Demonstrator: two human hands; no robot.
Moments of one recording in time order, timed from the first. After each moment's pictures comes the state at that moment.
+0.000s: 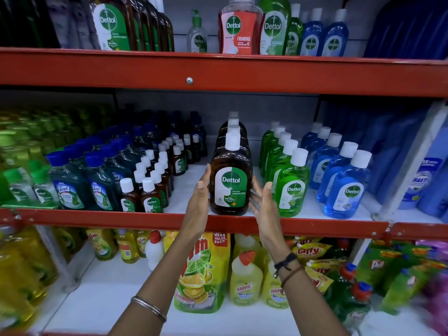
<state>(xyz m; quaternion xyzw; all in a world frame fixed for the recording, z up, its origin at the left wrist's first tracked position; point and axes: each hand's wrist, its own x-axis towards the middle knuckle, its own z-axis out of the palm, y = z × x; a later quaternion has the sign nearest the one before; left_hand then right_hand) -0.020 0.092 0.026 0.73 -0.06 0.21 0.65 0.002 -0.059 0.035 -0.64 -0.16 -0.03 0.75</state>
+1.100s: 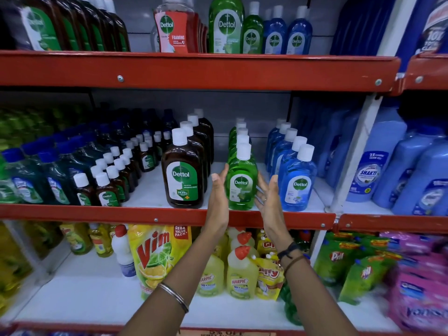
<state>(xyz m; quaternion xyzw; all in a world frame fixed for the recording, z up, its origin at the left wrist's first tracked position) 0.004 -0.072 0.038 0.66 -0.02 0.21 0.72 0.028 -0.182 0.039 -0.64 -0.15 -0.02 0.75</state>
